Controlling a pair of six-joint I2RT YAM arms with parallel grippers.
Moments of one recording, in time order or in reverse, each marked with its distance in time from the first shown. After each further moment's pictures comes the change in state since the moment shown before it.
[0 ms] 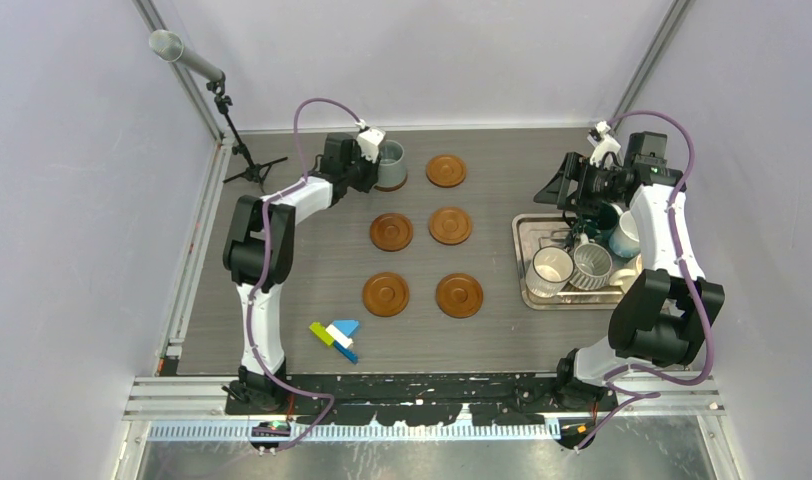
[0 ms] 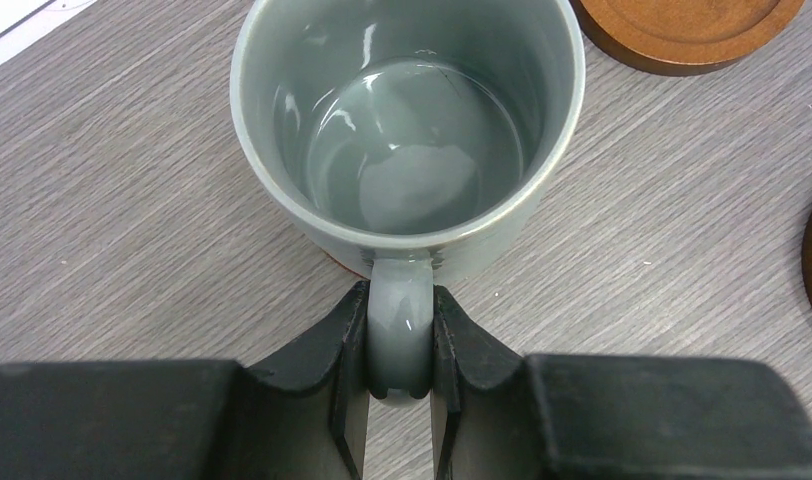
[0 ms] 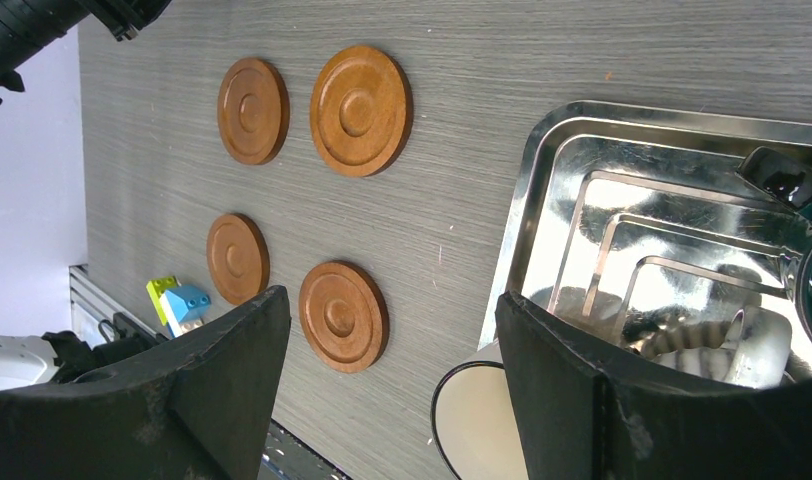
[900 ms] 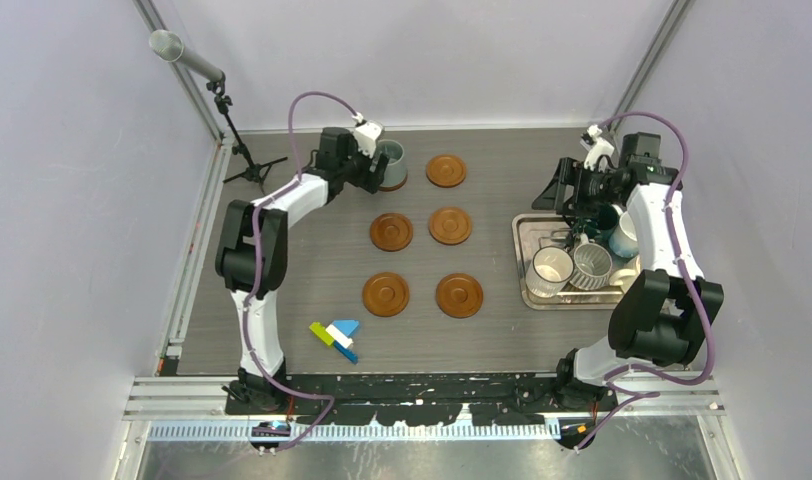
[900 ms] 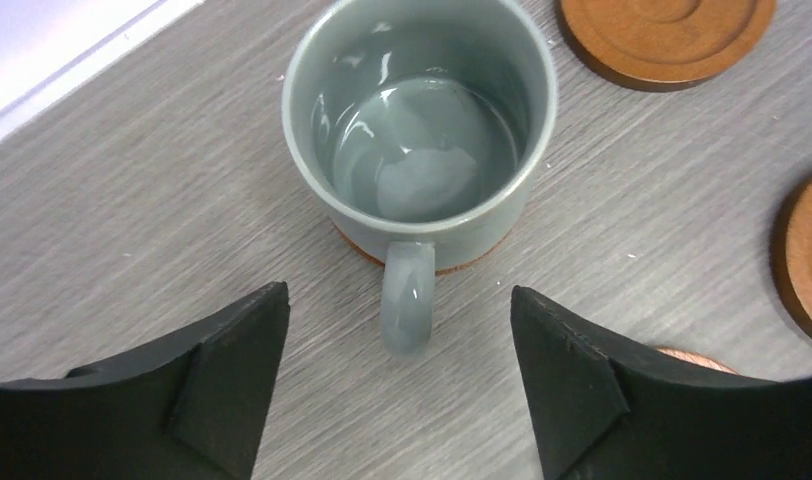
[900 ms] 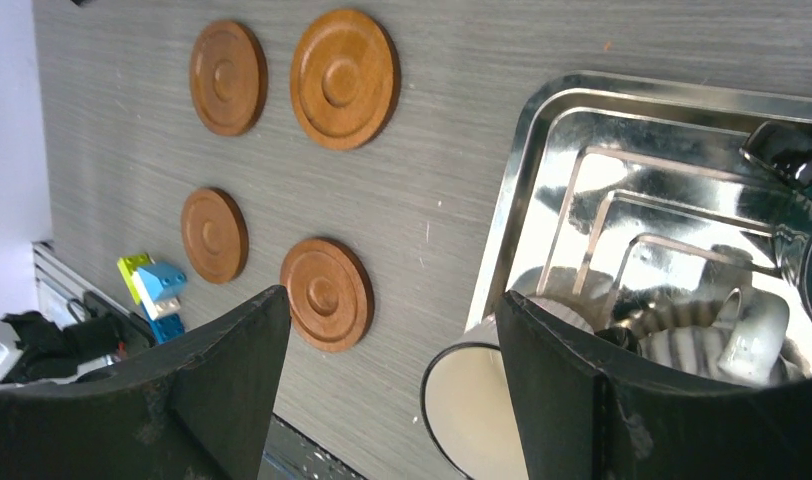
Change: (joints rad) left arm 0.001 -0.045 -0.006 -0.023 -0.018 0.020; right arm 0.020 0.000 0.002 -0.035 0.029 -0.041
